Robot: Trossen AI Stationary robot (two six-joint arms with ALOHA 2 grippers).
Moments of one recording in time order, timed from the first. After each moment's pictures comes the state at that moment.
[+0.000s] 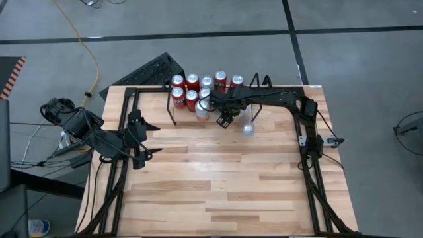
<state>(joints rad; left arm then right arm) -0.54 1.09 1.48 -1.08 -0.66 -0.36 -0.32 2.01 1.74 -1.16 0.28 0.30</state>
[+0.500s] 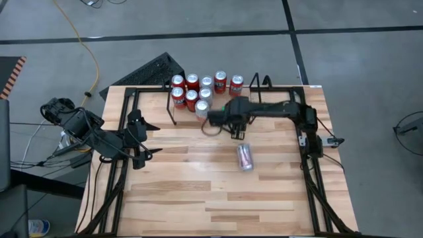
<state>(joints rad) -0.54 1.09 1.48 -1.08 -0.66 -0.36 -0.11 2.01 1.88 -1.58 0.48 0.09</state>
